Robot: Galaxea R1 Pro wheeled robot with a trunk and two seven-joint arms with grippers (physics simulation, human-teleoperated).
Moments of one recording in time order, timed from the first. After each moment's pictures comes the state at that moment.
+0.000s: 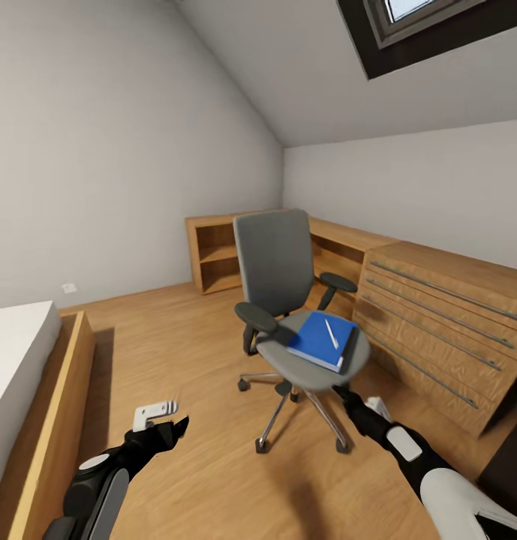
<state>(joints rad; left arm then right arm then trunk) -0.13 -0.02 0.03 -1.56 0.23 0.68 0.03 -0.71 -0.10 -0.31 -0.28 -0.69 0.31 0.40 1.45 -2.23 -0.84</state>
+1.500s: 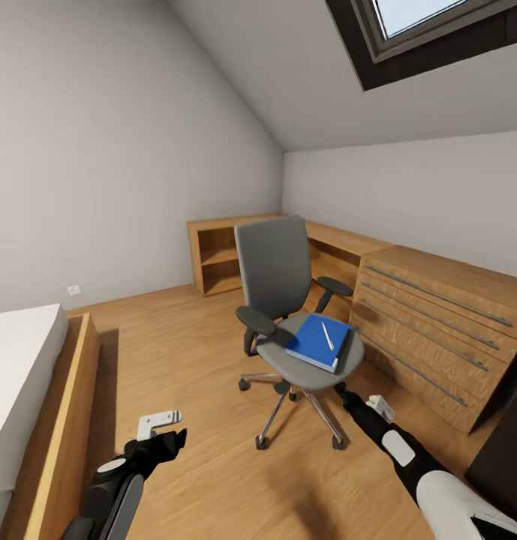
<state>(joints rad) -0.13 -0.04 -0.02 -1.50 0.20 0.68 0.21 -0.70 -0.08 -0.31 -0.27 -0.58 0.11 0.40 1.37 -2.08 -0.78</state>
